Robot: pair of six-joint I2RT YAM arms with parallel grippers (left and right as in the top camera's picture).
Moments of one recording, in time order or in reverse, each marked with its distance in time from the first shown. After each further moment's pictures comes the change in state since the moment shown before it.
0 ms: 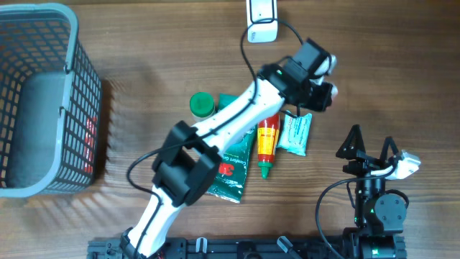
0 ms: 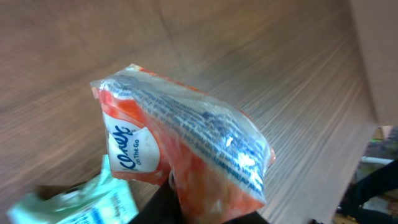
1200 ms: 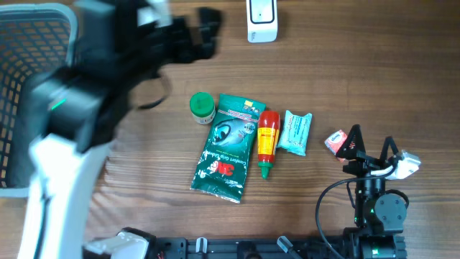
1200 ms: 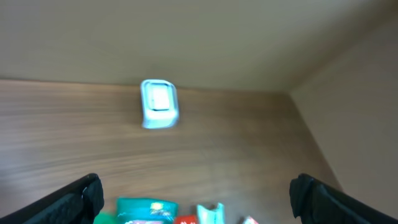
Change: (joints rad) left arm 0.471 -0.814 0.000 -0.350 -0.247 0.062; right arm 0.000 0.000 0.000 0.000 0.000 0.000
